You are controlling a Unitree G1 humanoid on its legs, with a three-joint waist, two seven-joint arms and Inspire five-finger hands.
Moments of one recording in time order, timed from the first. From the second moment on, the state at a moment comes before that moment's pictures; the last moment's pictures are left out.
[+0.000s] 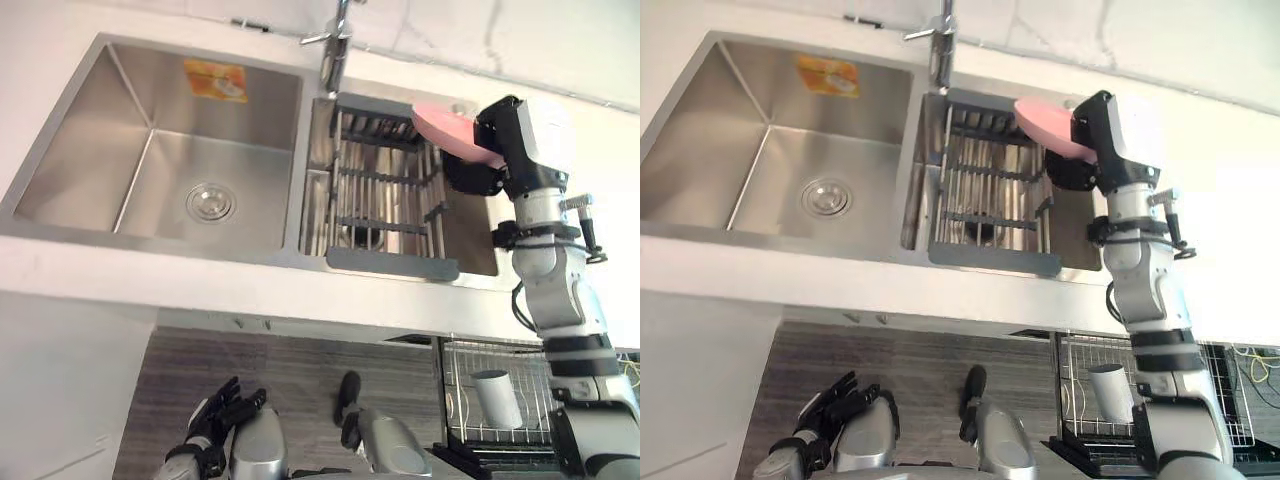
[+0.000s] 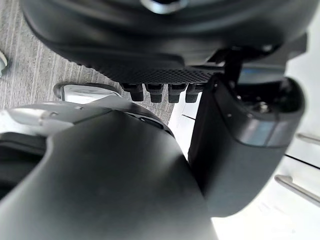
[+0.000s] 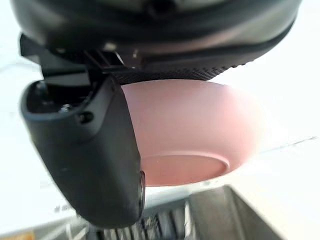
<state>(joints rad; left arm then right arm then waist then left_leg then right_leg) 0.15 0.23 0.03 0.92 -0.31 -0.12 -0.21 -0.40 -0.53 -0.08 0.05 -0.58 -0.08 -0.19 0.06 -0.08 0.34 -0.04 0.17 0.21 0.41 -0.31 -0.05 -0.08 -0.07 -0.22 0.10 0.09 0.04</state>
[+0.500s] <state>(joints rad) 0.21 0.20 0.03 1.00 -0.29 -0.15 -0.20 -0.05 -0.39 -0.15 -0.30 -0.57 -0.30 -0.21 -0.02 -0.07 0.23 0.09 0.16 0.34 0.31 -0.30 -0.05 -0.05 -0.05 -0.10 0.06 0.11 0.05</state>
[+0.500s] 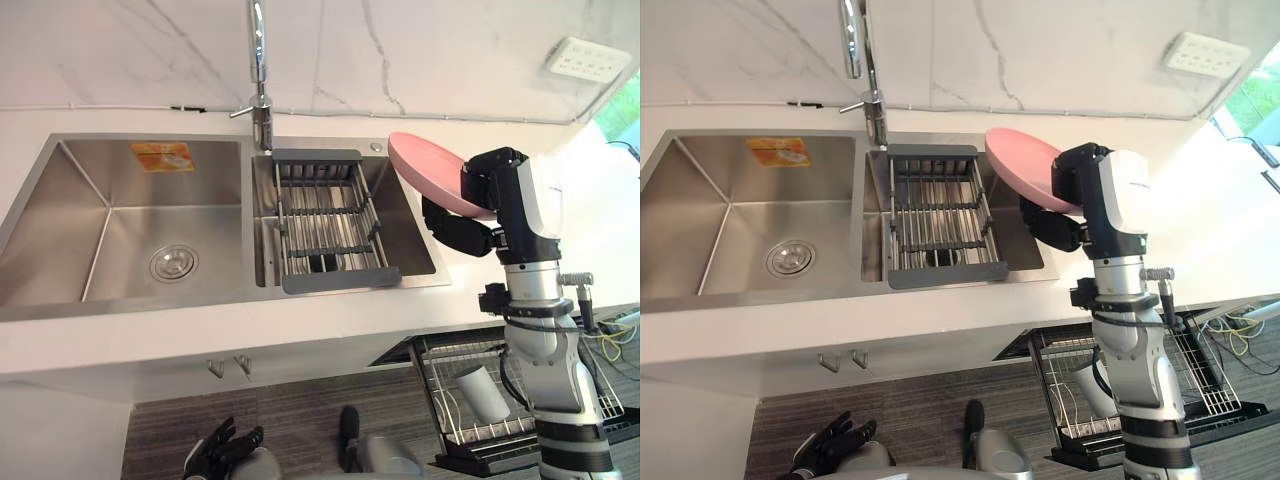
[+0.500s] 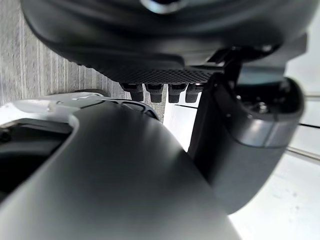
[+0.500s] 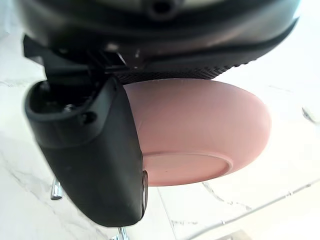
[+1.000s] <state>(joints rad) 0.22 0.19 0.02 1.04 -0.27 -0.13 -0.20 0.10 -0.30 -0.17 -0.34 -0.57 -0.34 -0.23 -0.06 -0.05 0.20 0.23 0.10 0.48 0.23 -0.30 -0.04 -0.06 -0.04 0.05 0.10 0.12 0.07</state>
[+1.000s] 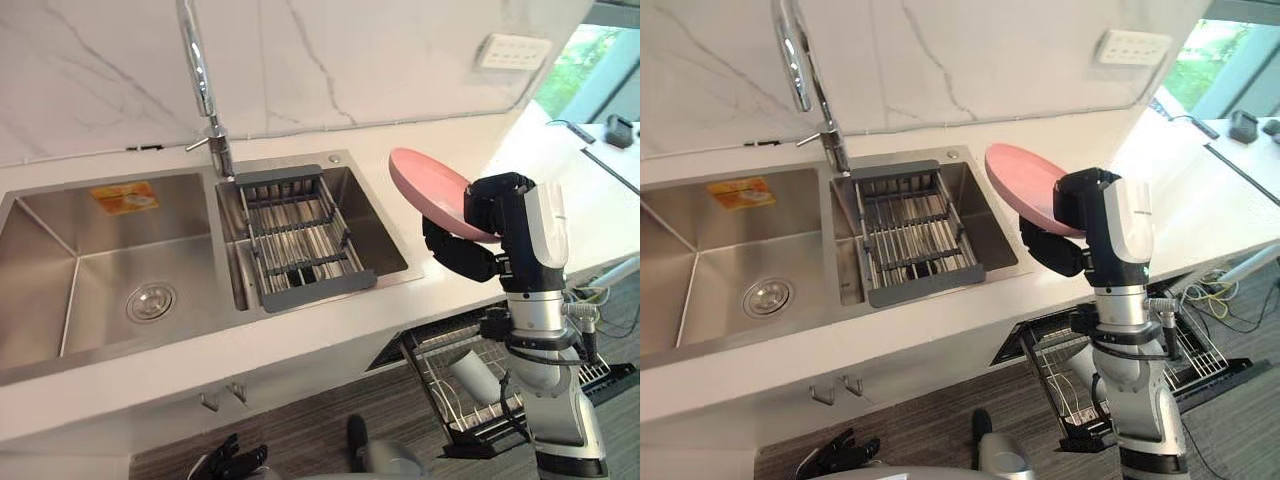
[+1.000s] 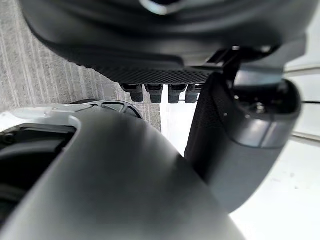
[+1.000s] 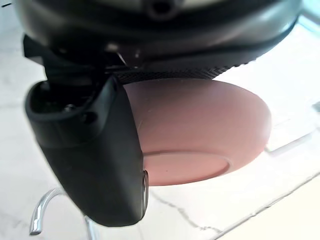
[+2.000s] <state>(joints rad) 0.19 0.21 -0.05 1.07 -0.23 -0.11 -0.17 0.20 -0.30 -0.19 -0.30 -0.59 -0.35 -0.33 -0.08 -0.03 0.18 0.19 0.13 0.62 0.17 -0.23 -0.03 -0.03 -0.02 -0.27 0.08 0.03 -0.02</state>
